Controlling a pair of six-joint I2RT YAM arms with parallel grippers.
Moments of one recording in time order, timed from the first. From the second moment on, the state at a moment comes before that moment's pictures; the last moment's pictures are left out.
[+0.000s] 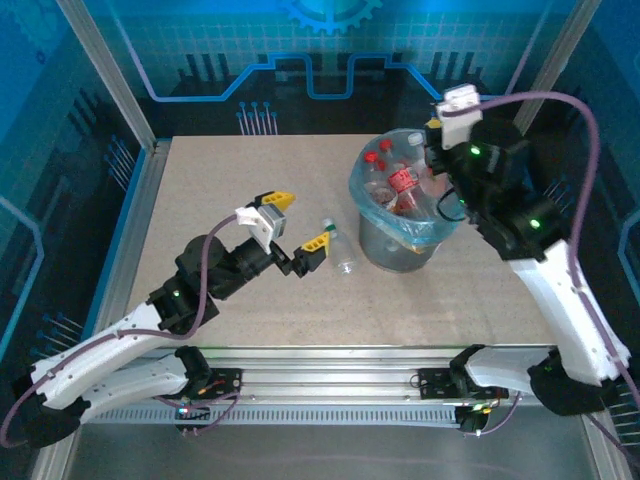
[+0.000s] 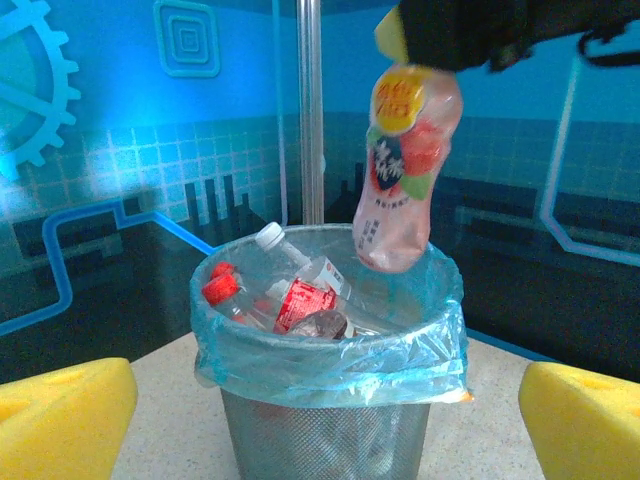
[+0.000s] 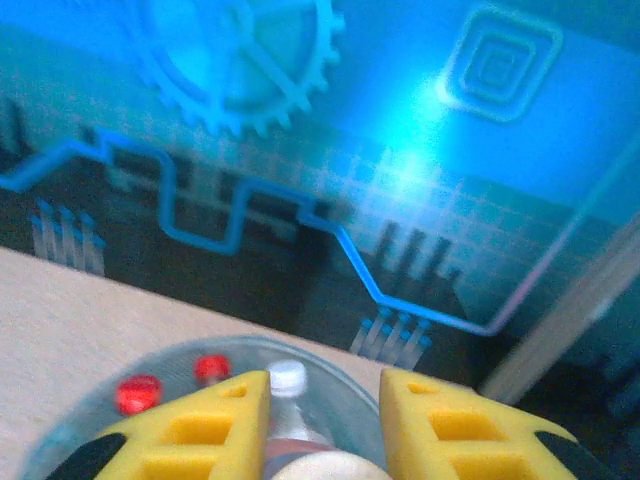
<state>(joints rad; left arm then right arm) -0.88 0.85 0.83 0.13 -0.07 0.00 0.55 1.24 1.73 -0.70 0.54 -0.22</state>
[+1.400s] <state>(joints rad) -0.88 0.90 0.83 0.10 -0.16 -0.01 0.31 1.51 1.56 -0.66 0.35 0.01</state>
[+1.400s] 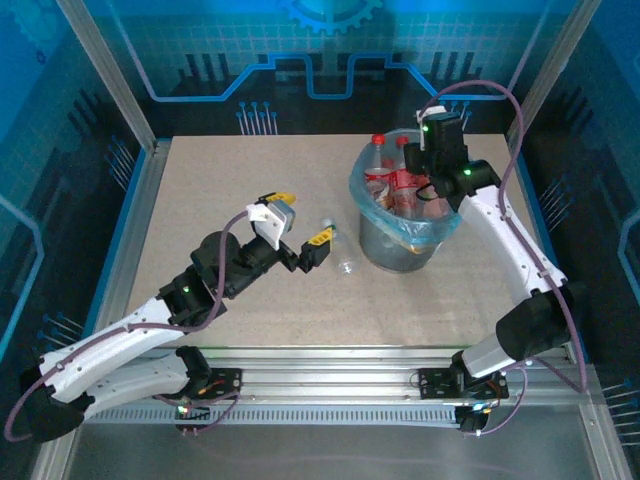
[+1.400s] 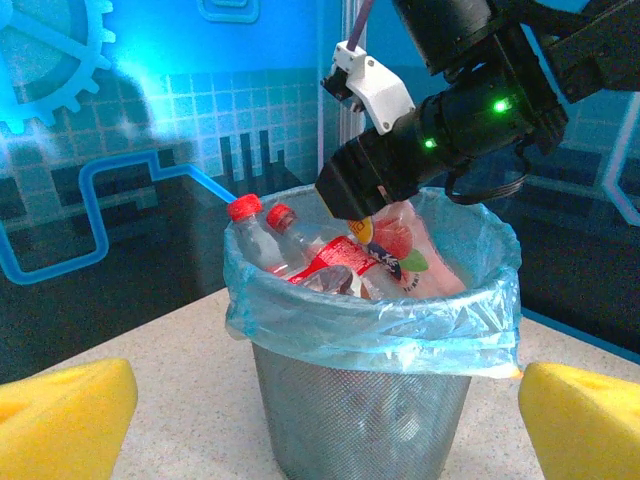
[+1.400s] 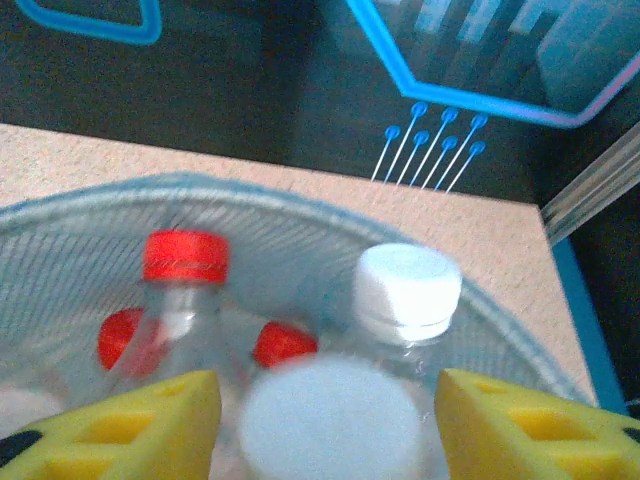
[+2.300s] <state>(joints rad) -0.87 0.92 0.83 0.08 -0.21 -0.01 0.29 1.46 1.56 -0.68 0.43 0.01</state>
